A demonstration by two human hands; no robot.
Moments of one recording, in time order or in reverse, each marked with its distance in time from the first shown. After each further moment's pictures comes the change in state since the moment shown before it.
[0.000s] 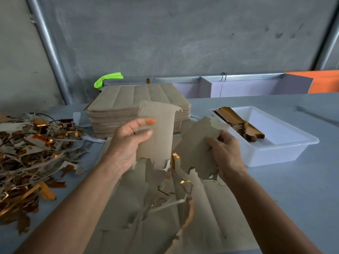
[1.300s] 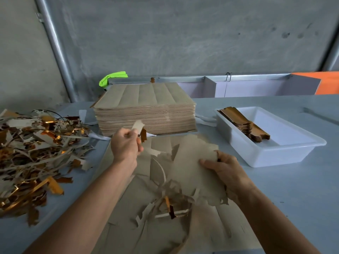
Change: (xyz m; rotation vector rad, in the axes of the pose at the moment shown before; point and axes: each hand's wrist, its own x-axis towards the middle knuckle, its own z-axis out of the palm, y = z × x) left_hand 0.015 -0.034 -0.007 0.120 0.604 -0.158; right_hand -0.025 0.023 -0.013 0.082 -0.291 0.281
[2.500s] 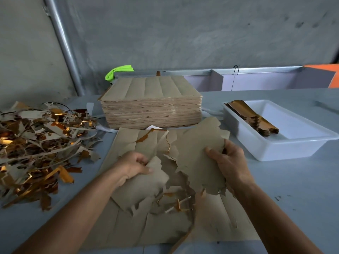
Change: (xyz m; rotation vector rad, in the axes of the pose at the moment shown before) left_hand -0.010 -0.035 -0.050 0.763 -0.602 -0.171; right_hand 0.005 0.012 0.009 -0.057 0.079 -0.224
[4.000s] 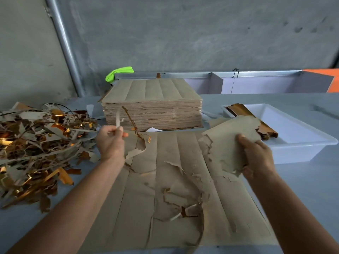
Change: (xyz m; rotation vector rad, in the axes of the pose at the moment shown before) left_hand 0.013 0.029 -0.027 -0.820 0.730 0.160; right_hand 0.023 -0.025 -0.031 0.302 0.384 0.180
